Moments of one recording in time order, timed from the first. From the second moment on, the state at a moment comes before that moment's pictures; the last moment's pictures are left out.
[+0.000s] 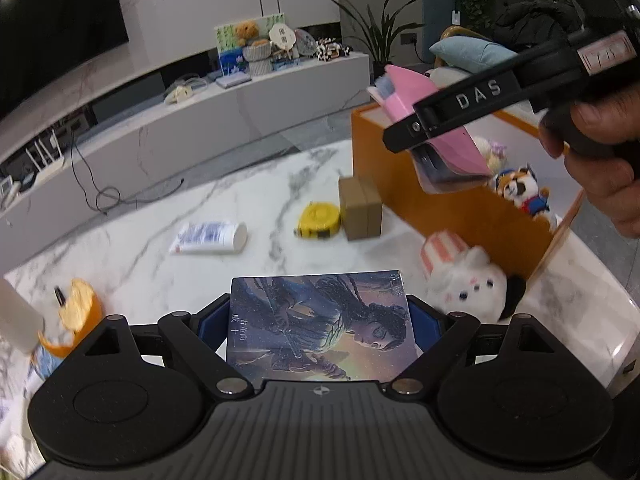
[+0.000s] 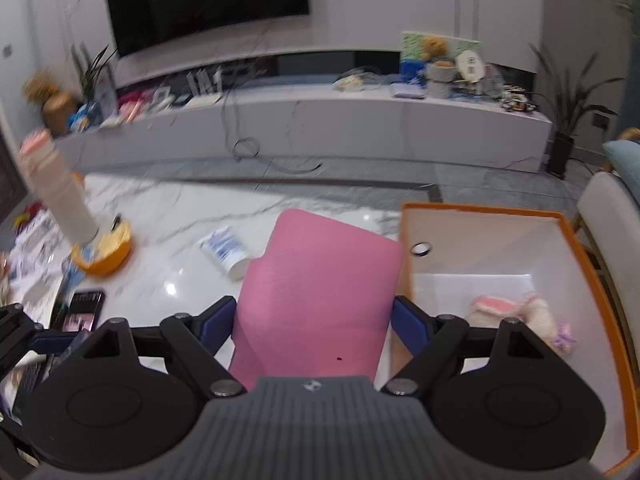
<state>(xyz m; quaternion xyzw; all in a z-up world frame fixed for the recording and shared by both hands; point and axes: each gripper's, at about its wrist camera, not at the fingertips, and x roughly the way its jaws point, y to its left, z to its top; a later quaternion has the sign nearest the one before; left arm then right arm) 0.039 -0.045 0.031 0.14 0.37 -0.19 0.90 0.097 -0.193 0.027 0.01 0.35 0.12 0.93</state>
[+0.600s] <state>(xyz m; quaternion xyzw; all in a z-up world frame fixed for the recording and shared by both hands) 0.063 -0.124 0.069 0.14 0.33 -0.23 0.91 0.075 -0.305 0.050 0.13 0.28 0.01 0.95</state>
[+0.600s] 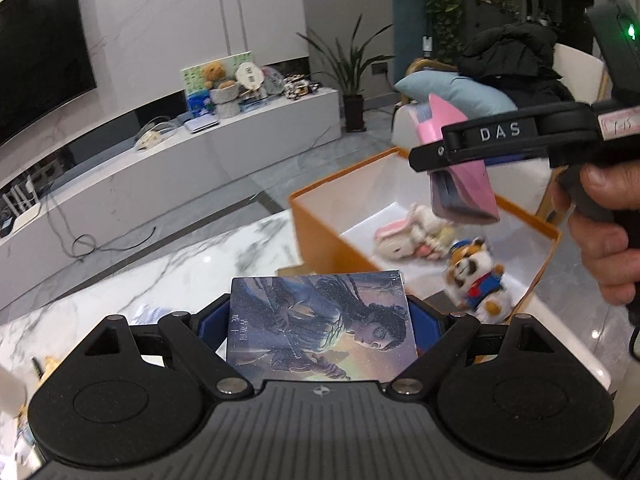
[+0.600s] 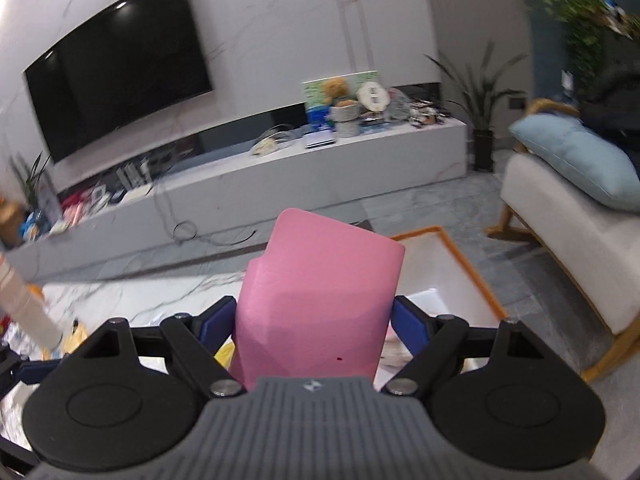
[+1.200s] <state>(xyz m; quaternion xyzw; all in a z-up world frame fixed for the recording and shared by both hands) 0.078 -0.224 0.044 0.13 0.33 -0.30 0.89 0.071 -0.391 0.021 0.16 0.30 -0.09 0.94</state>
